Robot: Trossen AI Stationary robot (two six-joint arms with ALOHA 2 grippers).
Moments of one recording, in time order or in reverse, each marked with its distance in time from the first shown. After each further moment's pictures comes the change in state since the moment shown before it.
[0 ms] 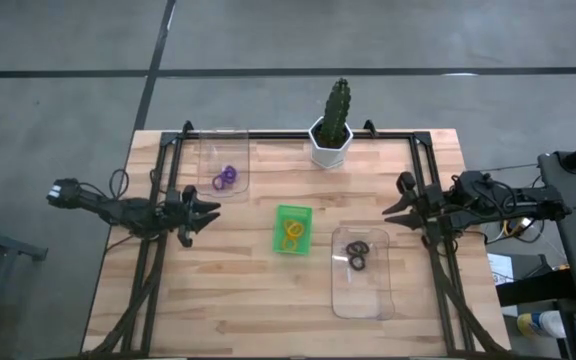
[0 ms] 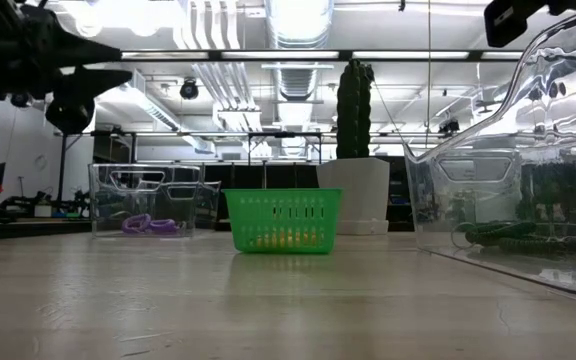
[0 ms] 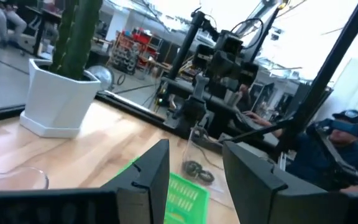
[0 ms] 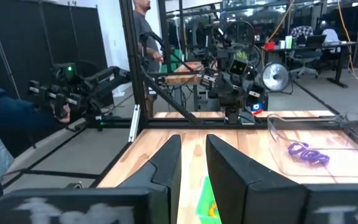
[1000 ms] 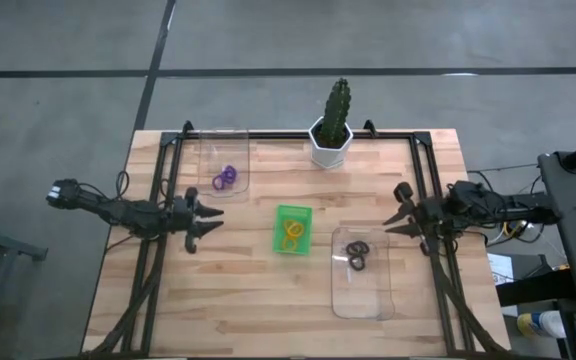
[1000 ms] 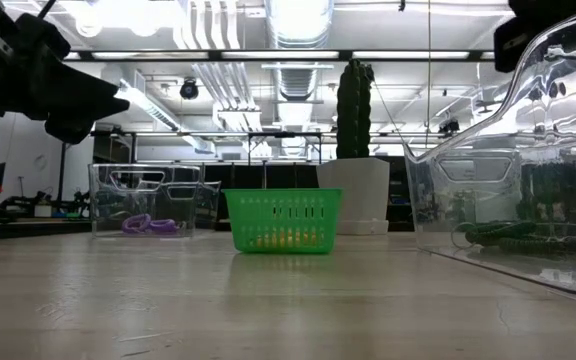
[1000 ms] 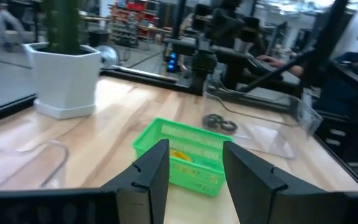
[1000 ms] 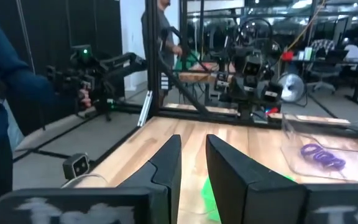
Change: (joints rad) left arm 0.009 -0.001 -0.003 -0.183 0.047 0.146; right arm 0.000 -0.139 -0.190 0.063 -0.081 -0.090
